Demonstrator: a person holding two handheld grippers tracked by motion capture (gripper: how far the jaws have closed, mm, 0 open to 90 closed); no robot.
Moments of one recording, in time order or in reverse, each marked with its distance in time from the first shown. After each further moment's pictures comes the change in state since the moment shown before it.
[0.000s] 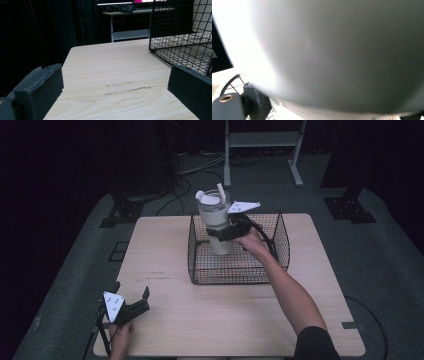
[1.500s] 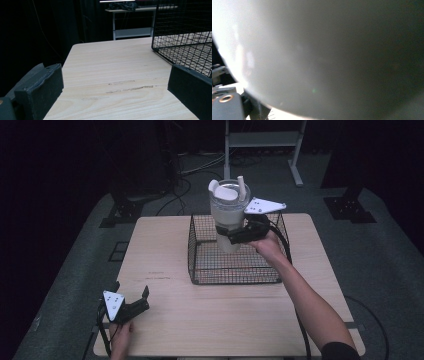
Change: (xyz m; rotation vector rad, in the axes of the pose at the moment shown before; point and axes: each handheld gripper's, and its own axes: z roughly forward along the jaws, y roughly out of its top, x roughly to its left) left arm 0.000 0.001 0.002 0.017 0.017 -0.020; right arm 0.052 0.040 -0.083 -0.132 -0.073 -0.088
